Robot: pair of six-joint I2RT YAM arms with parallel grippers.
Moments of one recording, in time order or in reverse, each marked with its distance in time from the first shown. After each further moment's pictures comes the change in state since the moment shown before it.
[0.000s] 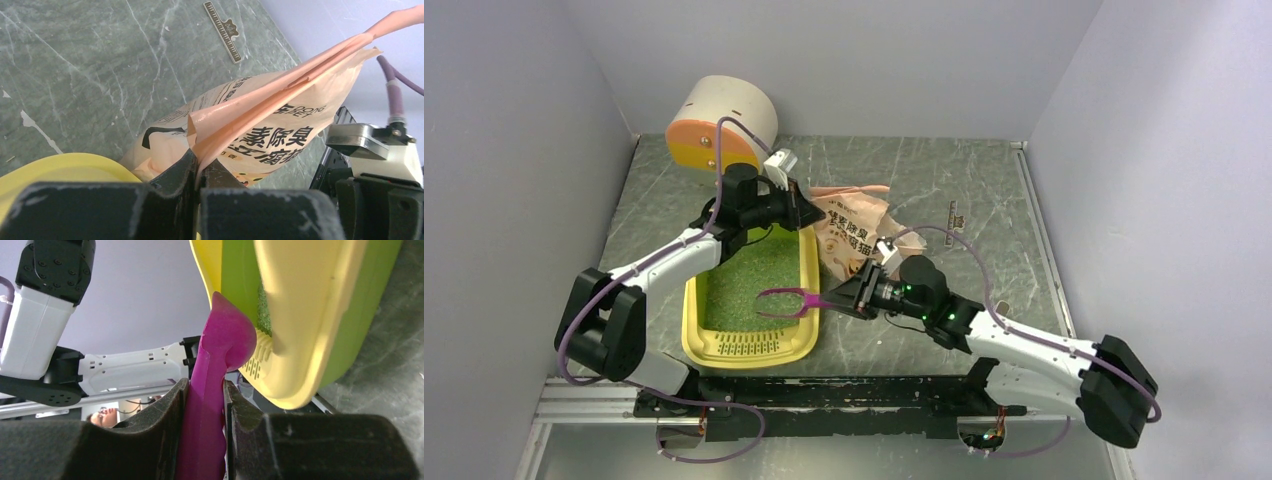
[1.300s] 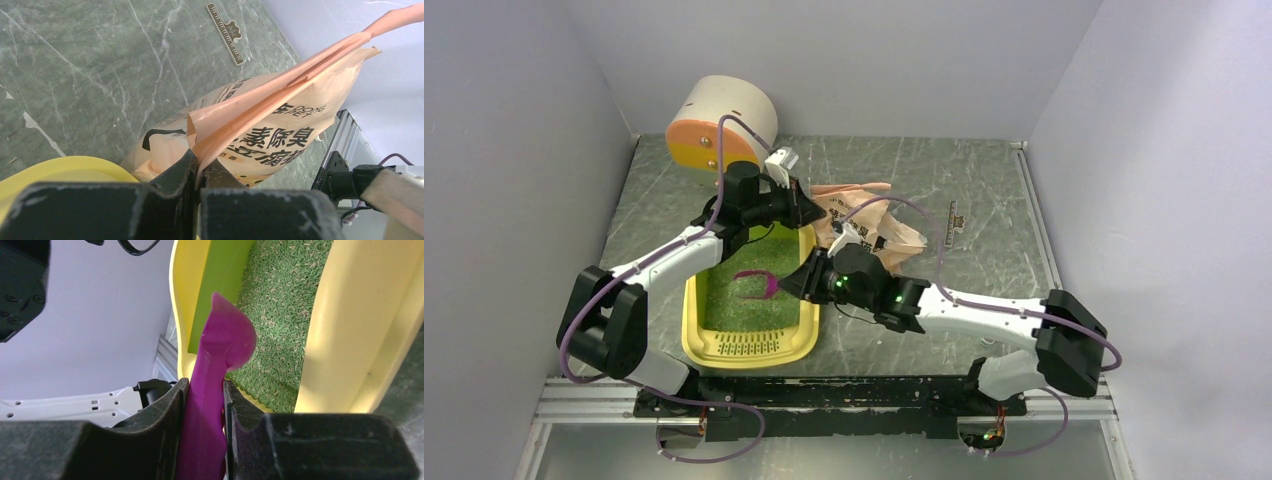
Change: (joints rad) left arm -0.003 0.009 0.018 -0.013 -0.016 -0.005; right arm 0.226 0.344 0.397 -0.154 0.387 -0.296
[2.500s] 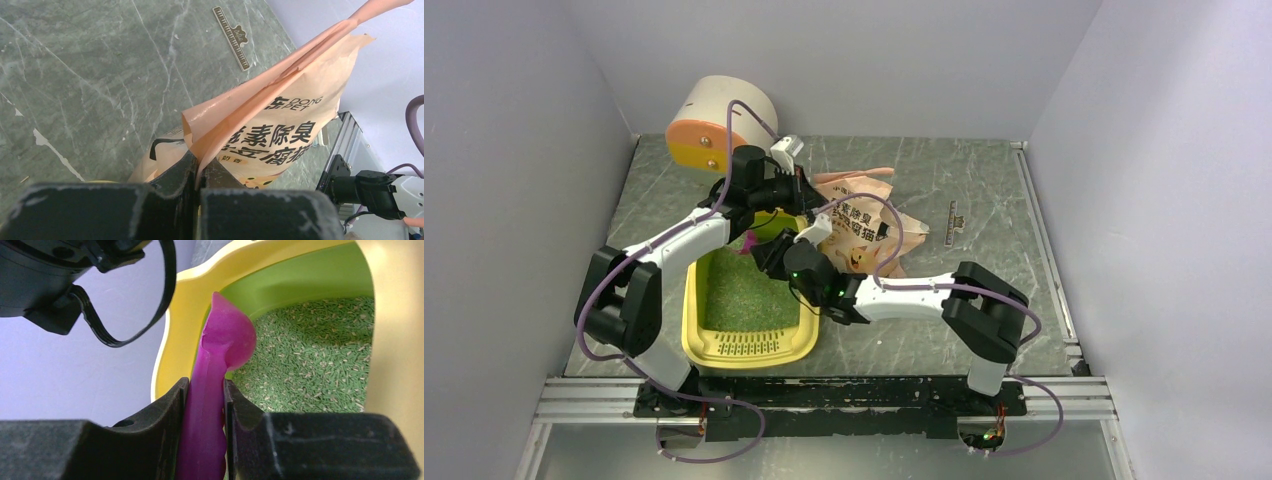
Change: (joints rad) left arm 0.035 0.127 0.146 -0.068 0.043 0.024; right arm 0.037 0.433 0.214 0.326 0.394 -0.029
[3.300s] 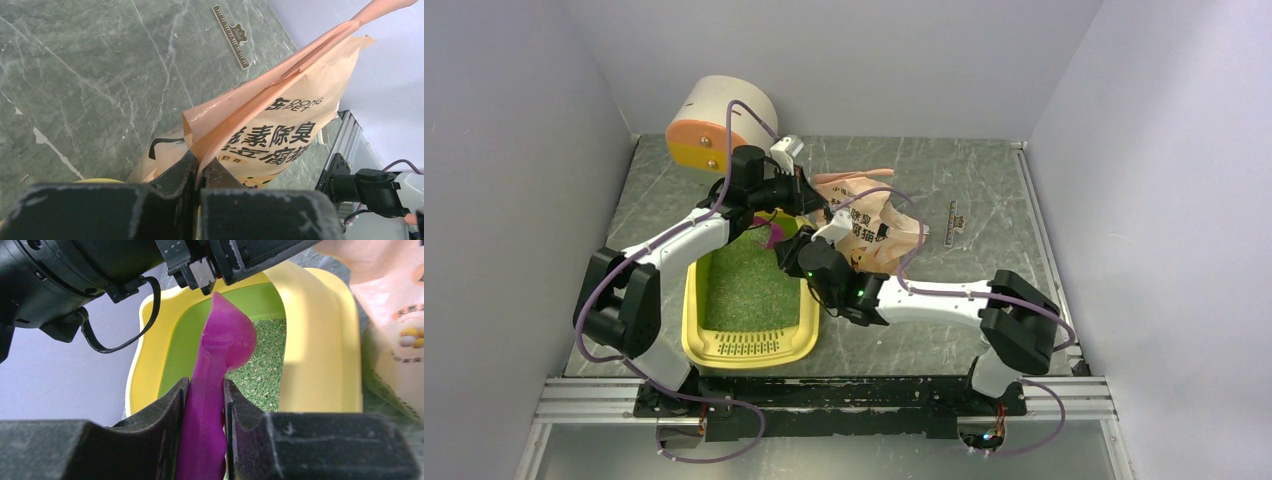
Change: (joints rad) left arm 0.000 -0.009 0.000 -0.011 0.000 0.003; right arm 0.002 -0.140 -0.045 -0.143 0.113 -0.090
